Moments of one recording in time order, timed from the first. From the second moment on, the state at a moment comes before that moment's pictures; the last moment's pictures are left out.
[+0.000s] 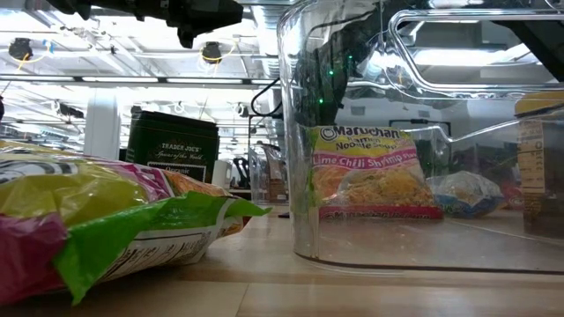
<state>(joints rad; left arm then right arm) -0.05 1.03 0.59 0.41 -0.29 0.02 -0.48 2.05 1.66 -0.72 0.11 0.13</state>
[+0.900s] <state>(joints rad) -0.05 1.03 0.59 0.41 -0.29 0.02 -0.43 1.95 1.66 -0.77 0.19 0.18</state>
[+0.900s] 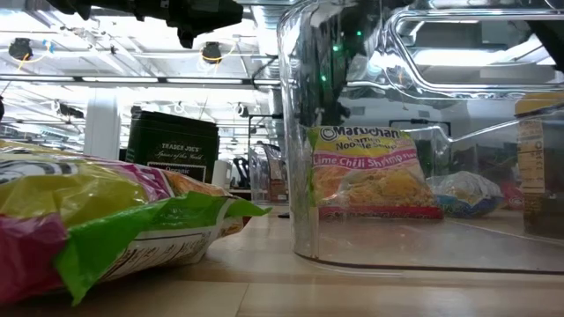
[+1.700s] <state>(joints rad) -0.05 1.03 0.59 0.41 -0.29 0.02 -0.30 1.78 1.66 -1.04 0.10 0.33</state>
